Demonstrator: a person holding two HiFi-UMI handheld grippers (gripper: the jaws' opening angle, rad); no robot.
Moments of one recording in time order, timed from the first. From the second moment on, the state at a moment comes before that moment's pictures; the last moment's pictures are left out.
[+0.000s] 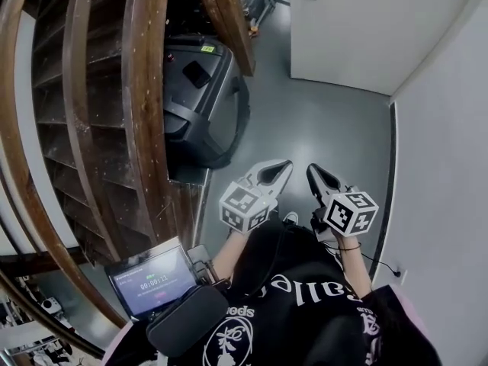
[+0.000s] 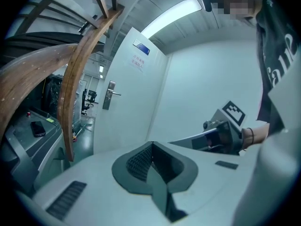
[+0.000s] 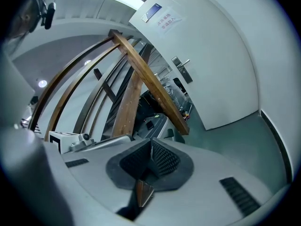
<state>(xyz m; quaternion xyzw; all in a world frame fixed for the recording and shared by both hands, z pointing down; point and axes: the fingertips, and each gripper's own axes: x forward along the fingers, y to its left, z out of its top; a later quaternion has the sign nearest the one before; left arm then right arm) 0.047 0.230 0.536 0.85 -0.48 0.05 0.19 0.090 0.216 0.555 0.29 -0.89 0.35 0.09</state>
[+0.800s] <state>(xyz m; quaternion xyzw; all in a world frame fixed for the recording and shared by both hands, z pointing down) 0.096 0.230 0.526 0.87 -0.45 0.09 0.17 0.127 0.213 0.544 0.30 -0.89 0.35 0.05</state>
